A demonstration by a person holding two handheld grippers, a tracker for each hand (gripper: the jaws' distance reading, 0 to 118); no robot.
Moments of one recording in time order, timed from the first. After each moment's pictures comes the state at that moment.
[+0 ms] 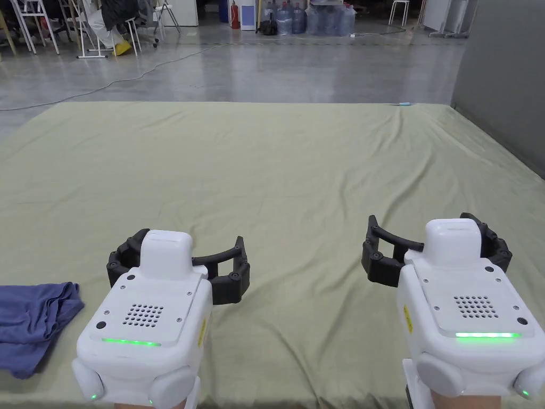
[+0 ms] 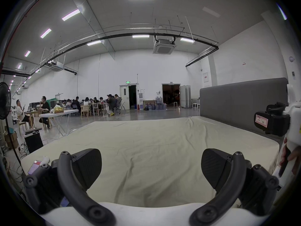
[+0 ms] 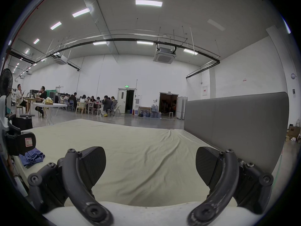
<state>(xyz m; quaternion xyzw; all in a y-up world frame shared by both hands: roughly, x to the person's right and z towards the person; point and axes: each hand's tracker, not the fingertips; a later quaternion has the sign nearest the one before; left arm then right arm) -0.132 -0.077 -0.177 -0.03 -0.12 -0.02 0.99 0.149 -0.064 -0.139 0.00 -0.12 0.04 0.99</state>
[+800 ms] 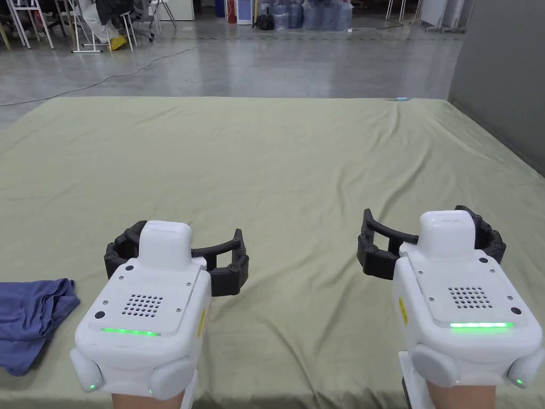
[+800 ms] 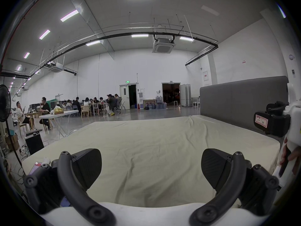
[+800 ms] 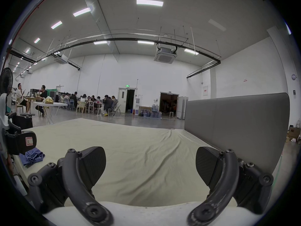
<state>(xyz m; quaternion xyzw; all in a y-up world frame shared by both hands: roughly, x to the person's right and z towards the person) -0.129 -0.073 -0.180 -0.03 -0.12 -0.03 0.99 0.148 -0.063 -0.142 0.00 -0.12 0.04 0.99</state>
